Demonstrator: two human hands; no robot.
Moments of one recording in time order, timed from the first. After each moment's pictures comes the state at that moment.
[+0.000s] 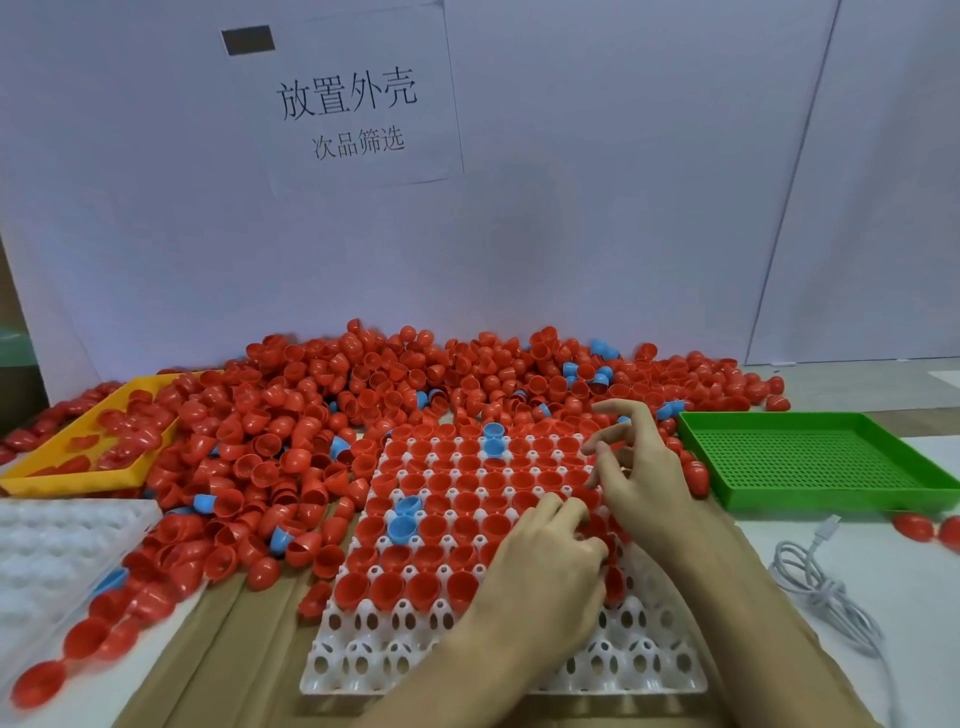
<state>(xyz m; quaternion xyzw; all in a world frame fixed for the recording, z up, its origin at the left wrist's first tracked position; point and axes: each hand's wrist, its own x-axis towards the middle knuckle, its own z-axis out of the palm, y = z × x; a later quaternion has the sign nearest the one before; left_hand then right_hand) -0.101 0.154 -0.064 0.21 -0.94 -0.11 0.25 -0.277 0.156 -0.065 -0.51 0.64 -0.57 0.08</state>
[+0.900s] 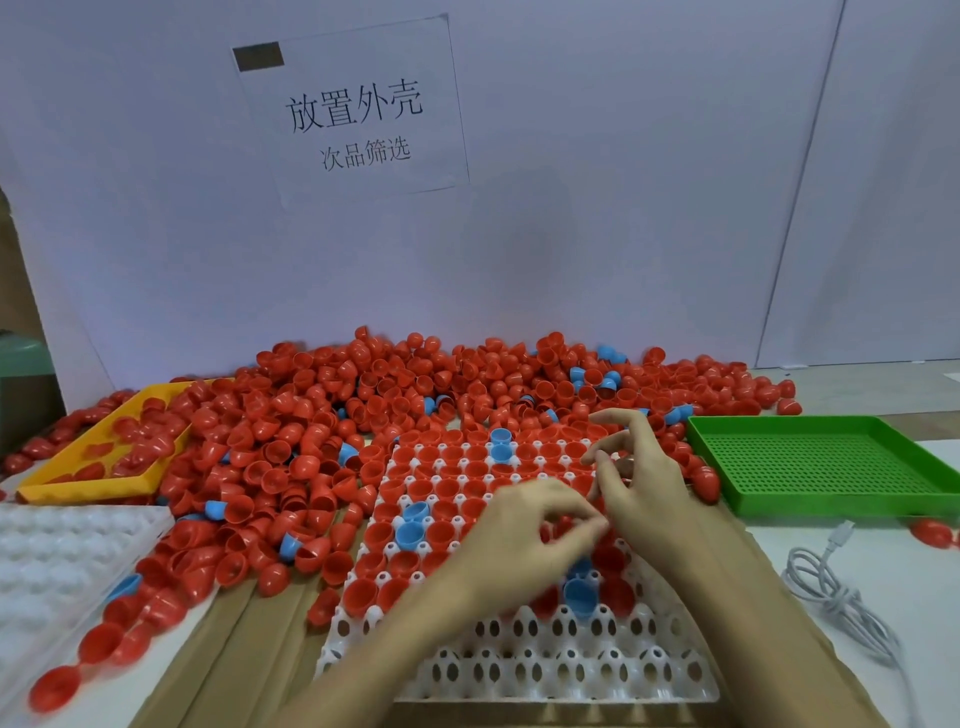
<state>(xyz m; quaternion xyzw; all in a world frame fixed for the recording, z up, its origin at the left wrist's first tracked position) -0.098 0.106 -0.053 0.19 -0.89 -0.32 0.27 -0.274 0.154 -0.071 -0.53 0.63 -0.56 0.09</state>
